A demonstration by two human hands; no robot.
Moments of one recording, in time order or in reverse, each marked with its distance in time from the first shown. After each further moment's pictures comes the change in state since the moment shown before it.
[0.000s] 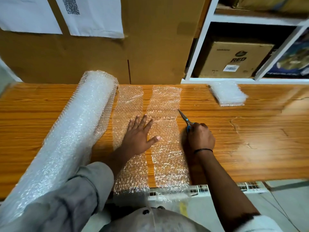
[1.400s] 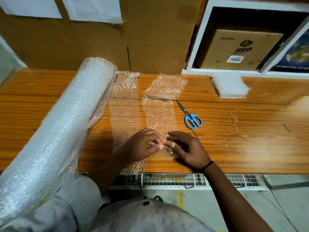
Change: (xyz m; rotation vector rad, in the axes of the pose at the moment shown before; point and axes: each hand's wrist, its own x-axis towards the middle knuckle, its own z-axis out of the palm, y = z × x) left_hand -0.063 0.059 0.001 -0.610 0.110 0.307; right_hand -0.060 0.055 0.004 0.566 -0.364 -0.652
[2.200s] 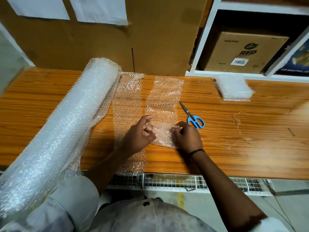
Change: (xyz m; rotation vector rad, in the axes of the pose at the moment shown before) left_hand 0.002 0.017 -0.022 -0.214 0.223 -0.379; right_hand 0.052 -0.004 0.013 -0.123 0.206 0.381
